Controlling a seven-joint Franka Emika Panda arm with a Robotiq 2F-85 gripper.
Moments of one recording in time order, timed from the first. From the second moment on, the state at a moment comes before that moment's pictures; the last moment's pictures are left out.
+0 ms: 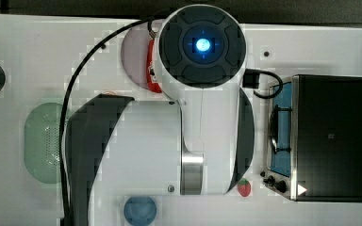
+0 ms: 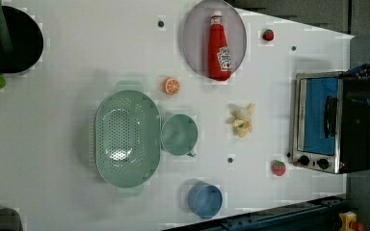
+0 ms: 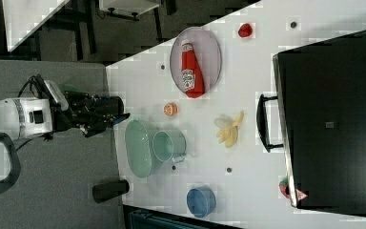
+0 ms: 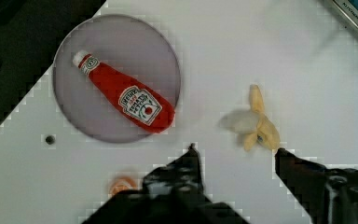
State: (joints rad) arm 0.00 -0.02 0.01 -1.79 0.02 0.19 0.06
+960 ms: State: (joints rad) arm -0.01 -0.26 0.00 -2.12 0.00 0.25 0.06
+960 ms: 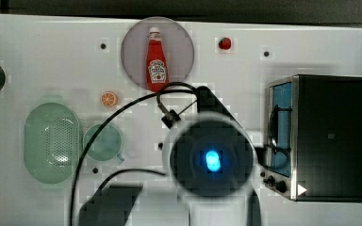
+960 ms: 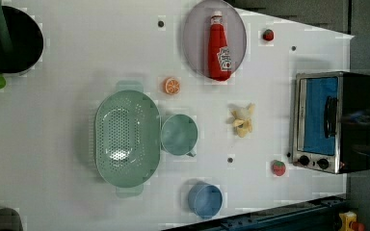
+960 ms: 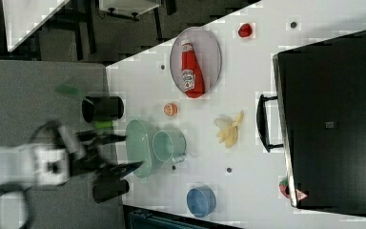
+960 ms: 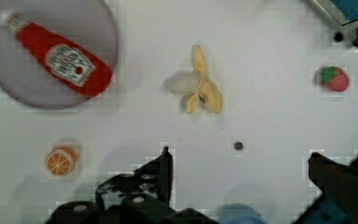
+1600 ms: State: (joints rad) arm -0.01 0.02 0.00 -2.44 0.01 0.69 -0.16
